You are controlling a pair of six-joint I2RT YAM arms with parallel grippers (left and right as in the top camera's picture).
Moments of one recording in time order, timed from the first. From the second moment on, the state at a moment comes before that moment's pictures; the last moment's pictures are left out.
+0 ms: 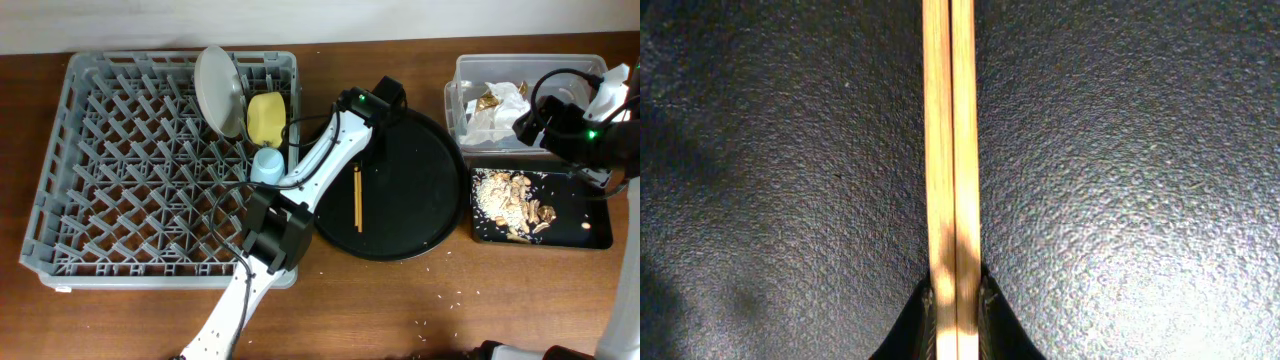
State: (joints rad) left arm -0.66 2.75 2.65 -1.35 -0.05 -0.58; right arm -0.33 1.47 1.74 -1.34 -0.29 0.25
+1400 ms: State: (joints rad) left arm -0.23 2.41 2.64 -1.66 -0.17 -0.18; right arm -0.33 1.47 1.74 -1.34 -0.29 0.25
